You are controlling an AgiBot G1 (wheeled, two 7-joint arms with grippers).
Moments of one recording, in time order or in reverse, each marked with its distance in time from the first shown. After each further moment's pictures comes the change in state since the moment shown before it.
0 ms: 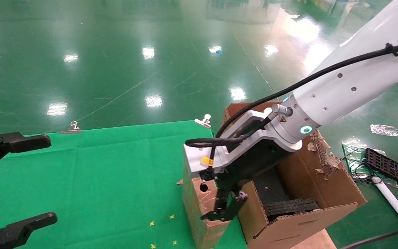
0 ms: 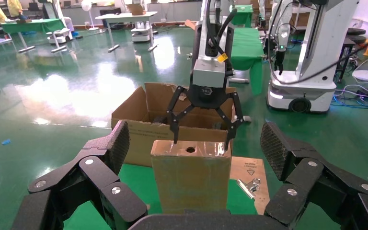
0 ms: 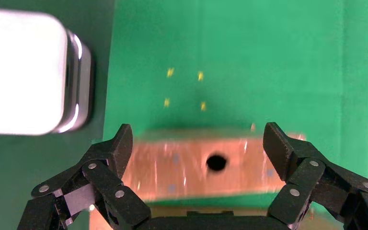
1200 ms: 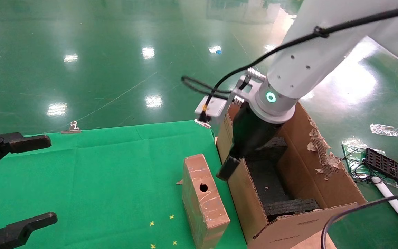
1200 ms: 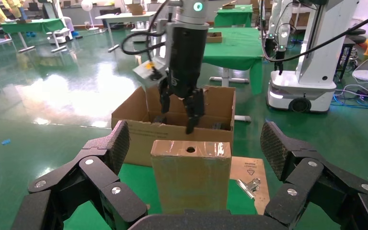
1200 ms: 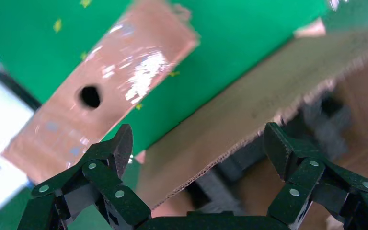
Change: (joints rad) left arm -0.001 -0.001 0.003 0.000 -0.002 -0.001 0.001; right arm 0.250 -0.187 -0.414 -0.137 -0.089 0.054 0.772
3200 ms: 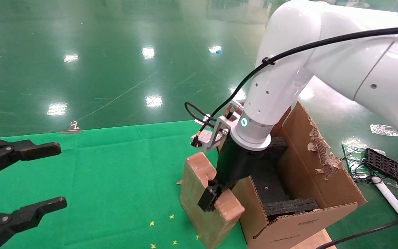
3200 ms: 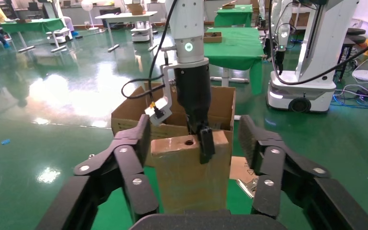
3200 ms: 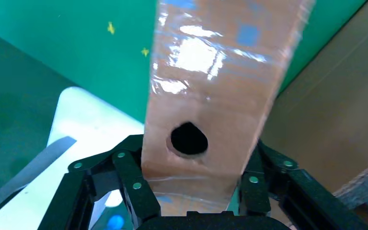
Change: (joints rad) left arm -0.001 -0.002 0.004 0.000 -0.003 -0.002 0.002; right arm -0.096 -0.100 -0.101 -0.307 0.150 0.022 0.163
